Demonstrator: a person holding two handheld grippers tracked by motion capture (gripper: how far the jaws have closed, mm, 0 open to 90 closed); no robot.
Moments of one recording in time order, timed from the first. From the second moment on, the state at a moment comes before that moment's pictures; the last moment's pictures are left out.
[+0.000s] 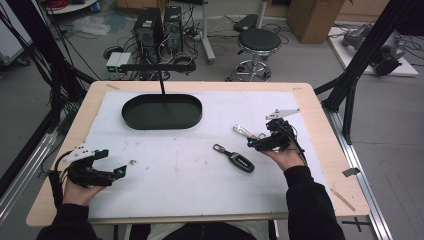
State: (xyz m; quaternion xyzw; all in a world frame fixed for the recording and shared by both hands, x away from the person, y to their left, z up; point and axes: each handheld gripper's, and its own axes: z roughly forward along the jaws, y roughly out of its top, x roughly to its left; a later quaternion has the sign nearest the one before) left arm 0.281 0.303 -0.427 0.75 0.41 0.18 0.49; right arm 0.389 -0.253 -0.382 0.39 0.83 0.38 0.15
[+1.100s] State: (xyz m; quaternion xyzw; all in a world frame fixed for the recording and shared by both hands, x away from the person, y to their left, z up) left arm 0.283 0.304 -0.428 0.75 0.41 0.17 0.49; right arm 0.469 -0.220 -0.419 0.38 0.88 0.27 0.12
